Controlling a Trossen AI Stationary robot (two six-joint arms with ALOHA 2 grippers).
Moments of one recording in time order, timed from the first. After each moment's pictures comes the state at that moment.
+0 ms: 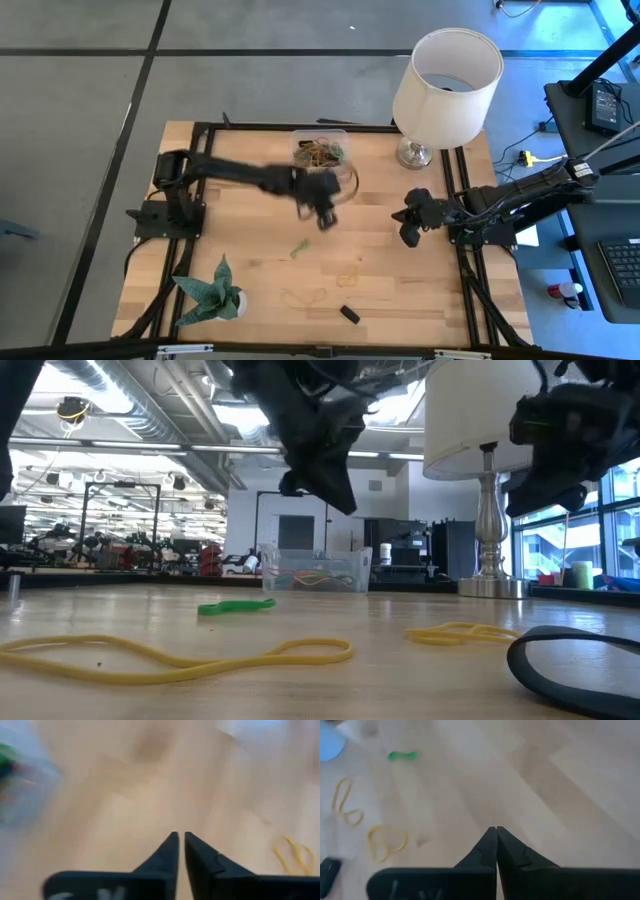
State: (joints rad) left arm 0.10 1.83 1.39 -0.49 -0.02 -0.35; right arm 0.26 0.82 0.45 -0.43 0.36 0.77
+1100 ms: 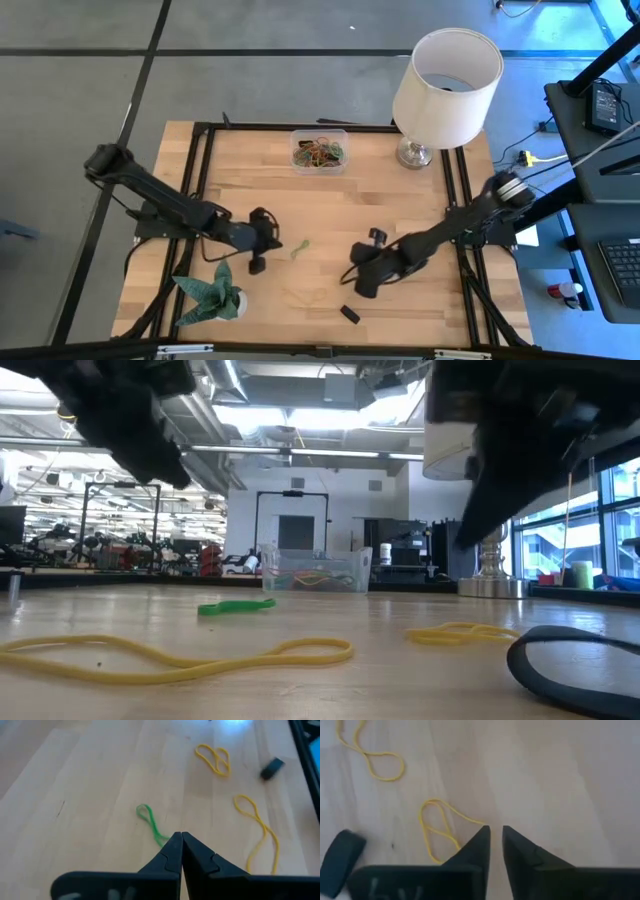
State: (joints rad) left arm -0.42 1.24 0.63 -0.13 -0.31 -0.53; right arm 0.51 1.70 1.03 -0.44 0.35 0.71
